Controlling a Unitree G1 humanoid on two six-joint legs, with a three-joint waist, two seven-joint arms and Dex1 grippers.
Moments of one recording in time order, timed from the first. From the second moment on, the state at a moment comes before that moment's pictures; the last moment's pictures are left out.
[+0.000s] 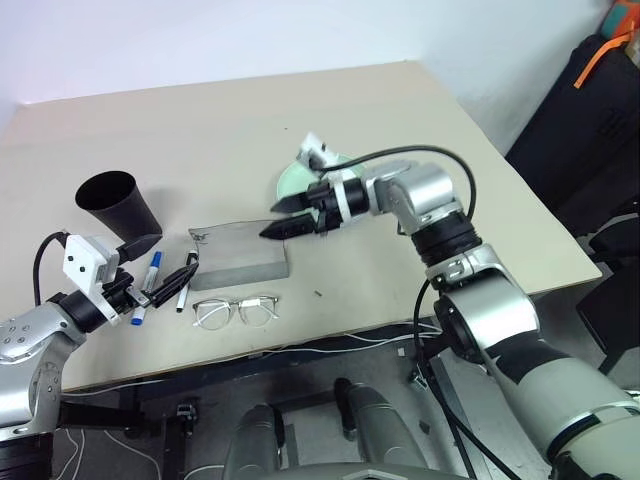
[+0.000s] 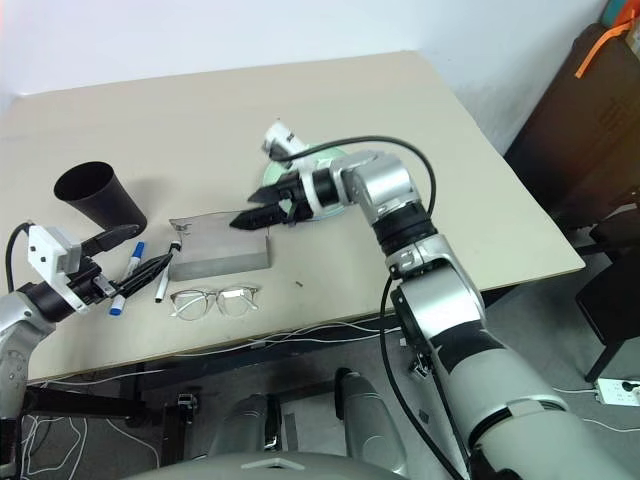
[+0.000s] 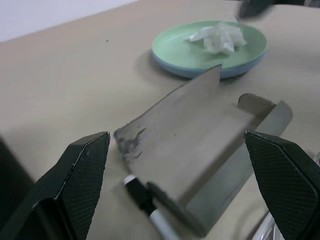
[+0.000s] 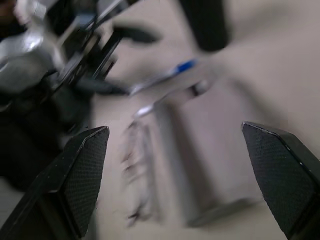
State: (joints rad) left arm 0.08 0.71 0.44 -0.13 -0.52 0.19 -0.89; right arm -1.17 -0.15 0.26 0.58 0.24 0.88 1.28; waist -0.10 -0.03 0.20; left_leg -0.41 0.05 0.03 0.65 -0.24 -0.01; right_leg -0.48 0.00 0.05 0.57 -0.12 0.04
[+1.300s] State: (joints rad) left arm 0.42 0.83 0.68 -0.26 -0.59 0.29 -1.09; right arm -1.26 0.15 0.51 0.89 0.10 0.79 1.38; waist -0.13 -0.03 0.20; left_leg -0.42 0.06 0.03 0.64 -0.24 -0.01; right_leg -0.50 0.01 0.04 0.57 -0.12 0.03
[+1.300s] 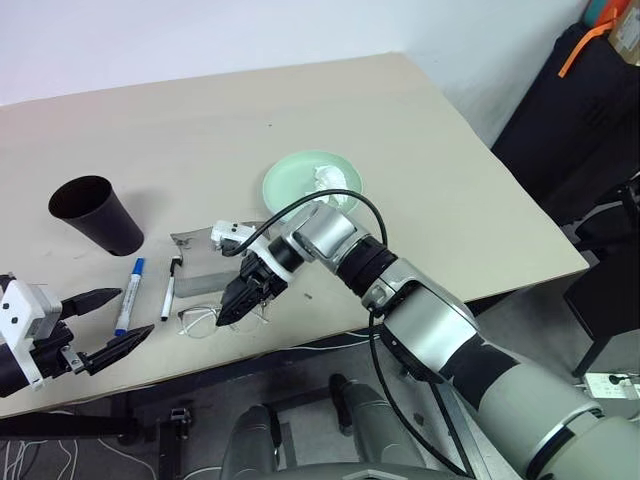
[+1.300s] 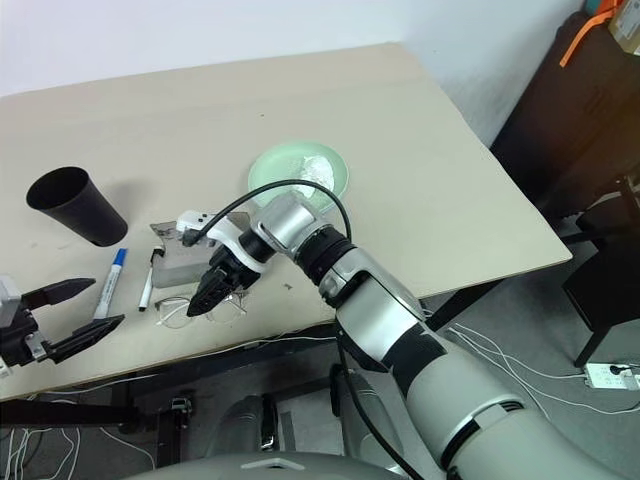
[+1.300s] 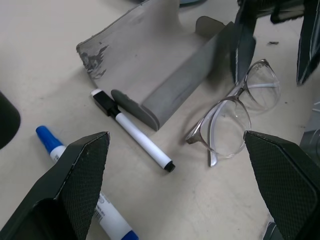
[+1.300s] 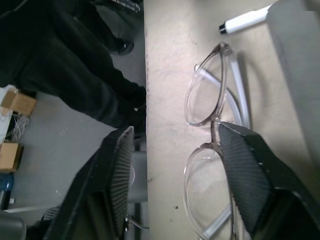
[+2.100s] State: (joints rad) left arm 0.42 0.79 0.64 -0.27 -0.53 0.25 -1.06; right arm -1.28 0.16 0.46 1.01 0.02 0.71 1.33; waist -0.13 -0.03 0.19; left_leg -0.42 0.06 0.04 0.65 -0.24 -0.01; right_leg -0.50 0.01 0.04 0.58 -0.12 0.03
